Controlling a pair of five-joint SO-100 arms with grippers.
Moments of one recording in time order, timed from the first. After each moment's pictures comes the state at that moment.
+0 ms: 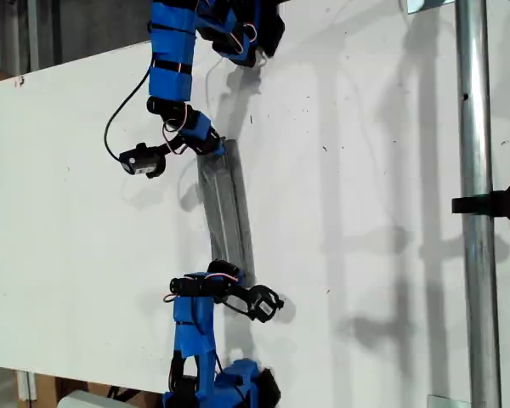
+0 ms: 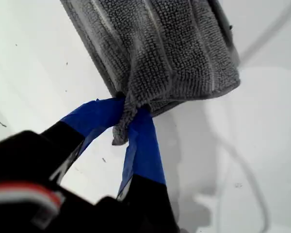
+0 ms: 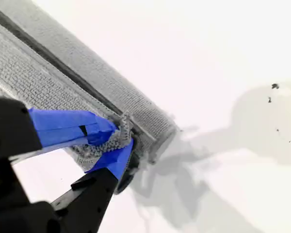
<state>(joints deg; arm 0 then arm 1) -10.3 73.8 84.6 86.7 -68.5 18.4 102.6 115.8 70.8 35.5</state>
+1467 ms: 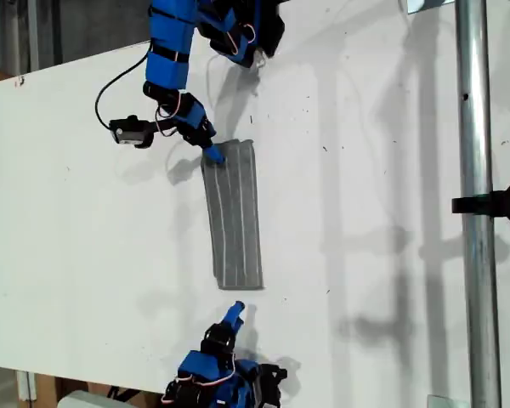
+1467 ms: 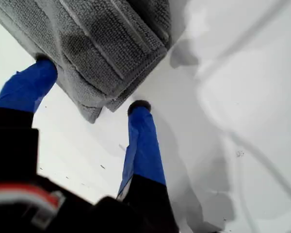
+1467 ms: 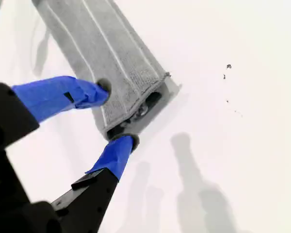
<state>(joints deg) -7.4 156.9 143.4 76.7 -74.4 25.8 109.8 126.9 61.5 46.5</state>
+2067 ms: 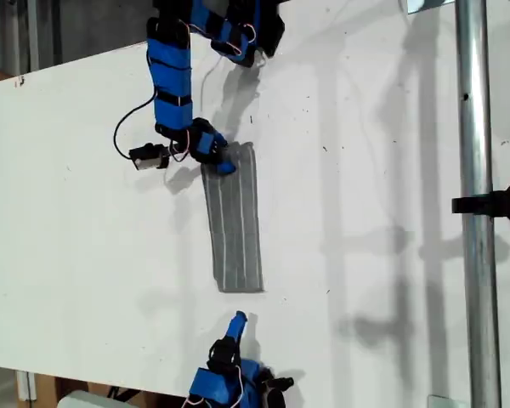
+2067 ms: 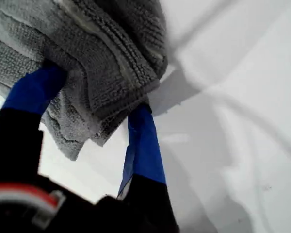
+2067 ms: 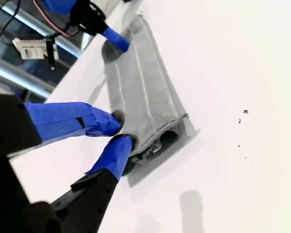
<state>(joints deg) -4.6 198.9 163.7 77.4 -78.7 22.3 80.4 110.5 59.2 51.2</state>
